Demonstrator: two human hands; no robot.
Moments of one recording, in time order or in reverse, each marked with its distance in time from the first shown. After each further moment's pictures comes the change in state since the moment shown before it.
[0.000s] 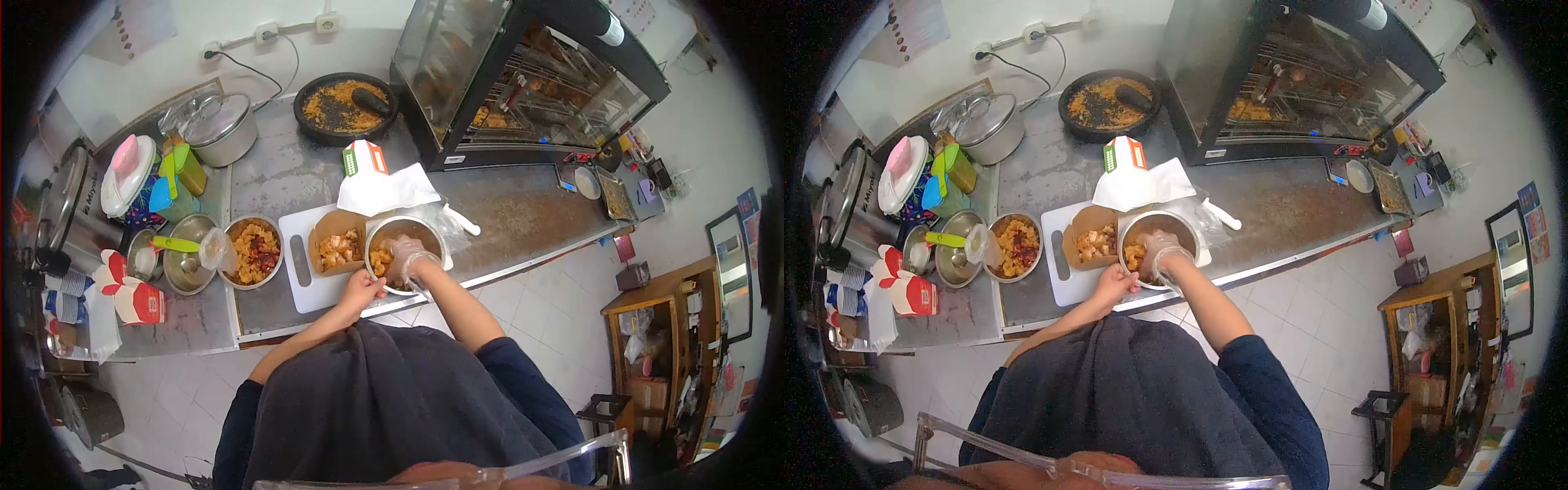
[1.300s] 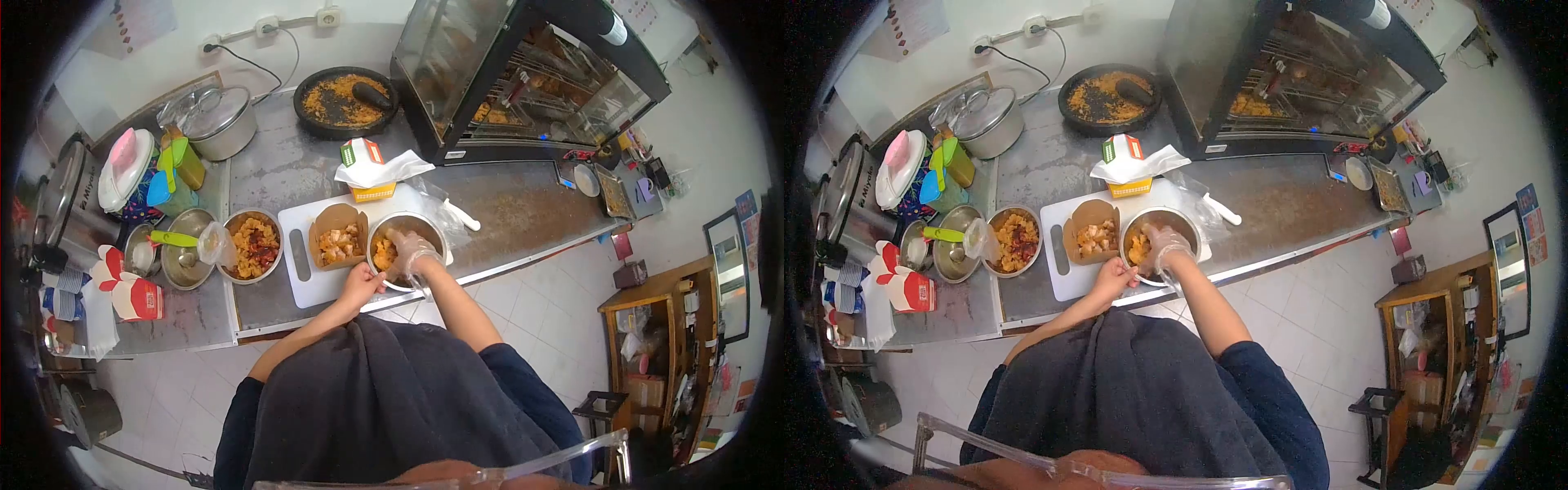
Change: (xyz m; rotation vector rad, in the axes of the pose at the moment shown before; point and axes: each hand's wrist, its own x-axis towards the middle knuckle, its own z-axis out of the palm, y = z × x) left_hand 0.001 -0.002 -0.002 0.055 0.028 0.038; right_hand -0.007 0.003 0.001 0.027 0.000 0.065
